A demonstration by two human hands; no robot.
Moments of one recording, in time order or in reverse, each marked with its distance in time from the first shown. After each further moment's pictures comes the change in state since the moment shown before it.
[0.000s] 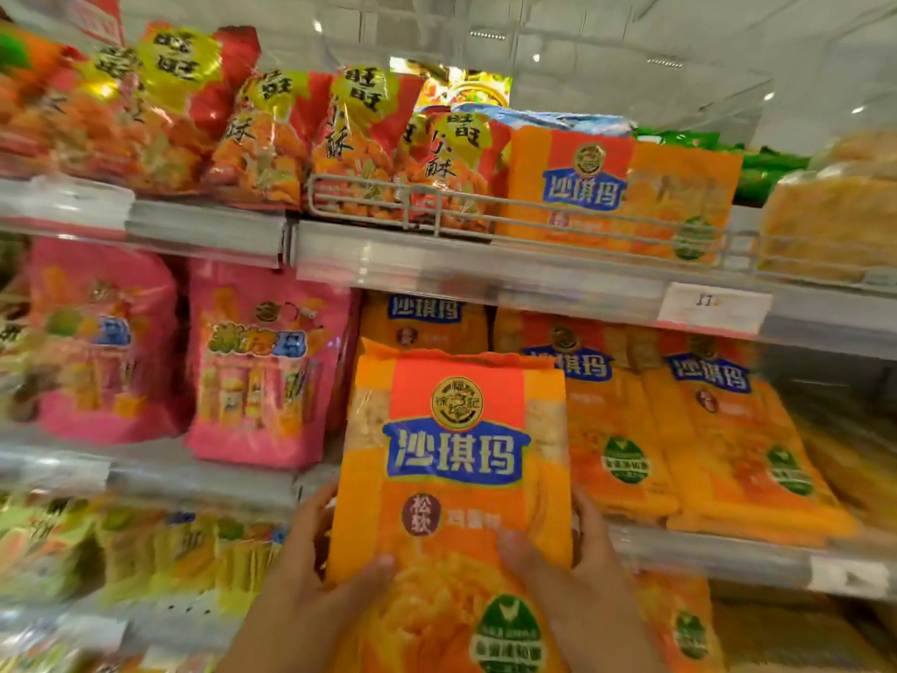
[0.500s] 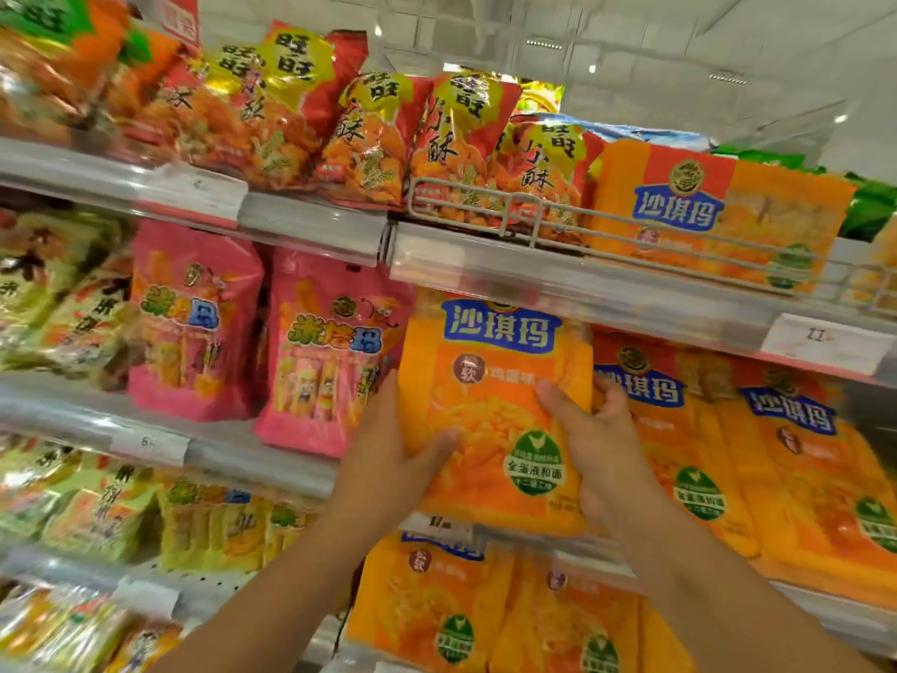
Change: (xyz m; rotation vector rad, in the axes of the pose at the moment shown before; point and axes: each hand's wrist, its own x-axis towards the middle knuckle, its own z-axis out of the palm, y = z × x) left_hand 0.075 0.045 -0.012 0.371 0.083 0.218; right_hand 0.099 -0.051 0.069 0.119 -0.036 -0.059
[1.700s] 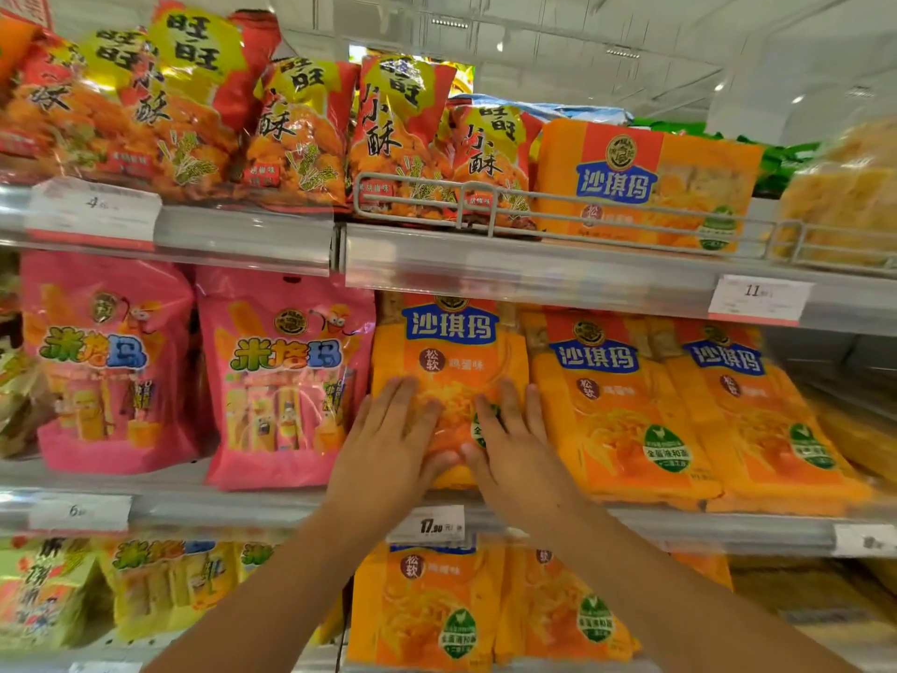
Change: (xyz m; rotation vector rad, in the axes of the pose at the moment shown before) left_hand 0.038 -0.039 0.018 0.887 -0.156 0.512; right_hand -0.005 0.057 0.014 -1.604 -0.175 -0.423
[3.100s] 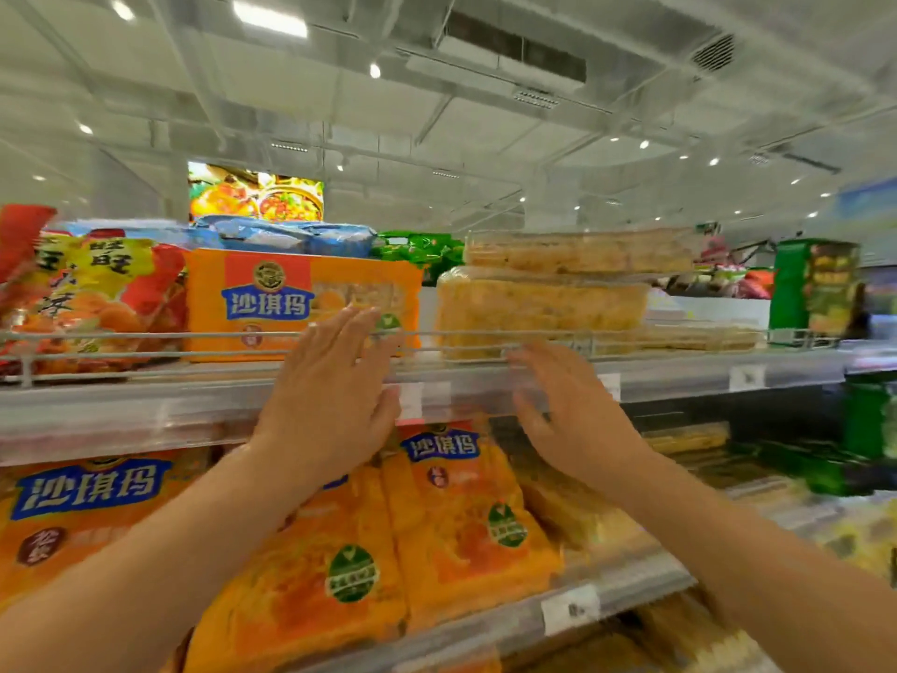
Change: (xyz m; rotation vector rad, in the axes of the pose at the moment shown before) left_hand 0.195 0.261 -0.083 -0.012 0.358 0.315; right_hand -0.091 0.315 -0.214 0.044 0.502 0.093
